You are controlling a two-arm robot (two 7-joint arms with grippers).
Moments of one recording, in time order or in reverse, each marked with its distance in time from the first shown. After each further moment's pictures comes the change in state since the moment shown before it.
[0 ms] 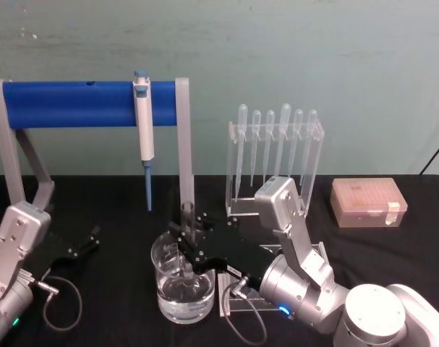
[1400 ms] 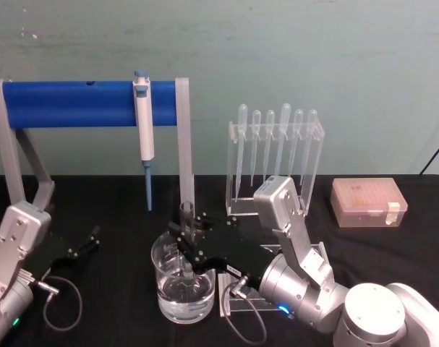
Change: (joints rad) left arm 0.000 0.000 0.000 0.000 0.000 0.000 0.000; right arm 0.005 0.002 -0.005 0.002 0.001 0.001 0.000
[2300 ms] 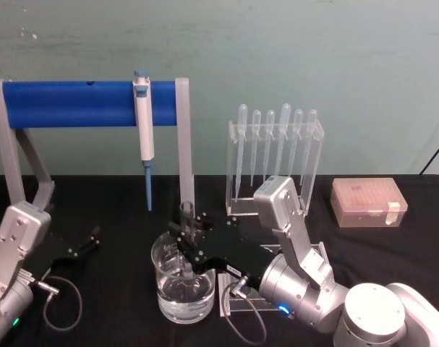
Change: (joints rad) left arm 0.000 0.000 0.000 0.000 0.000 0.000 0.000; right arm 0.000 0.000 0.000 0.000 0.000 0.000 0.000
